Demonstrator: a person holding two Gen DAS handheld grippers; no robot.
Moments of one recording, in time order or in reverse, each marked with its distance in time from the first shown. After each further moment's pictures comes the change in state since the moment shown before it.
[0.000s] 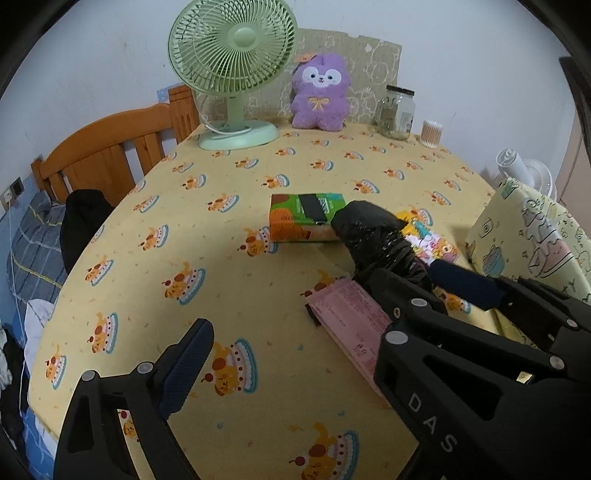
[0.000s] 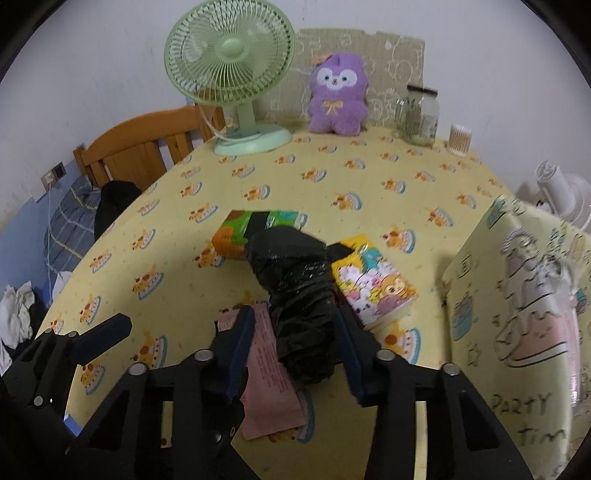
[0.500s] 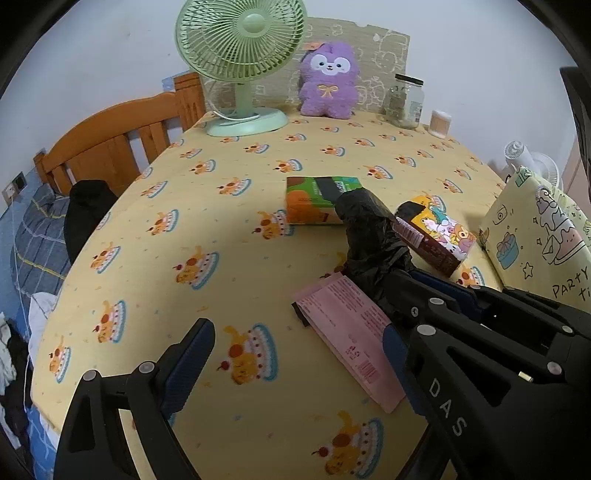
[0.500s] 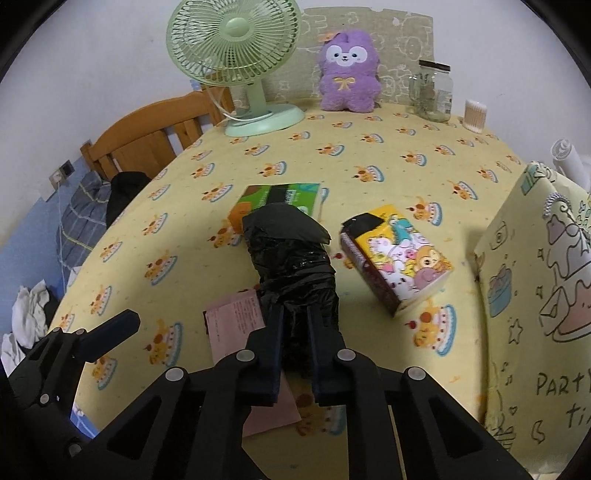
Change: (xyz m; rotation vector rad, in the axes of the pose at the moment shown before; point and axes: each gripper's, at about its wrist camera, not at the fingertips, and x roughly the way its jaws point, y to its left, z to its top) left arm 0.002 0.013 -0.006 -0.005 0.037 0.019; right arm 0.012 0.010 -0.006 0.028 0.054 0.065
